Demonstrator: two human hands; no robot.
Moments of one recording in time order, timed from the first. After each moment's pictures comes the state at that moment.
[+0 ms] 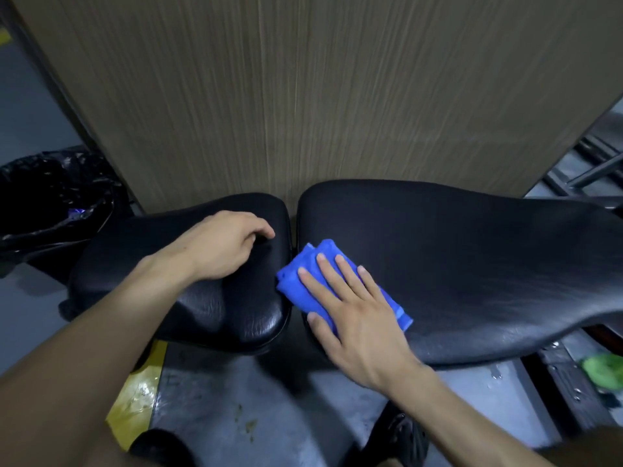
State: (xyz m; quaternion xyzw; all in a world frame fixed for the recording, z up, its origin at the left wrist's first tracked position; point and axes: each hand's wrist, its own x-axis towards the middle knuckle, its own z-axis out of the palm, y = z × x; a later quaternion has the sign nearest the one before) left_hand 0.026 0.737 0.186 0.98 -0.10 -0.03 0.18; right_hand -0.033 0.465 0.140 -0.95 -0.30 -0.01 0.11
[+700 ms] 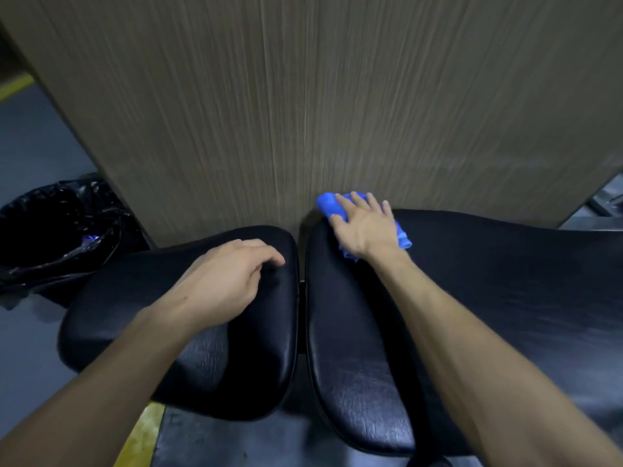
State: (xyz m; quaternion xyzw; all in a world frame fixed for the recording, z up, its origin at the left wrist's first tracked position) left_hand 0.038 0.728 0.186 0.98 -0.08 0.01 0.19; right_hand 0.201 0.517 0.150 -0.98 -0.15 0.02 0.10
